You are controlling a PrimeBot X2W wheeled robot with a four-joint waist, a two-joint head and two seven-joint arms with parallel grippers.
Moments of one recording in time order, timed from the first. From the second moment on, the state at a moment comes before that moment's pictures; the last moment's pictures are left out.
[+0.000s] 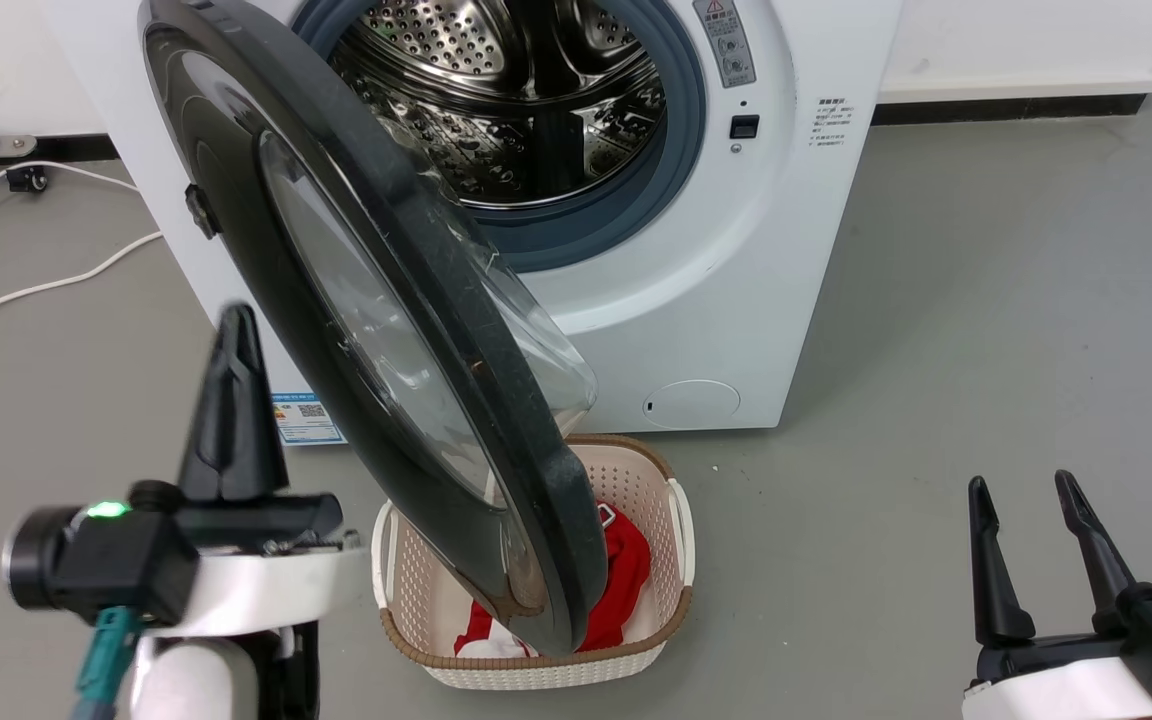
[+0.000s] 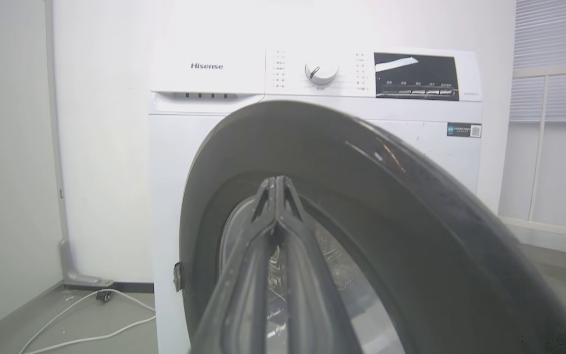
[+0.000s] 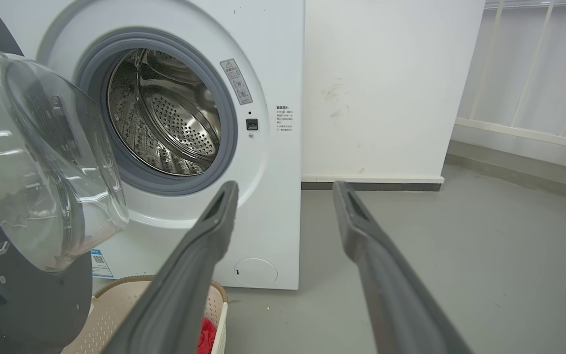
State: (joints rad) left arm -0.10 0.05 -0.01 -0.18 -0.09 0.01 -0.26; right arm 0.09 -0.05 -0.06 -0.02 0.06 0.13 -0.26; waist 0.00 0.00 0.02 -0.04
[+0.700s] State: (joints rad) left arm -0.20 0.05 -0.22 -0.60 -0.06 -0.03 -0.26; right arm 0.09 -0.05 -0.06 -0.02 0.07 0.13 -0.26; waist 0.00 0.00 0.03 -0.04
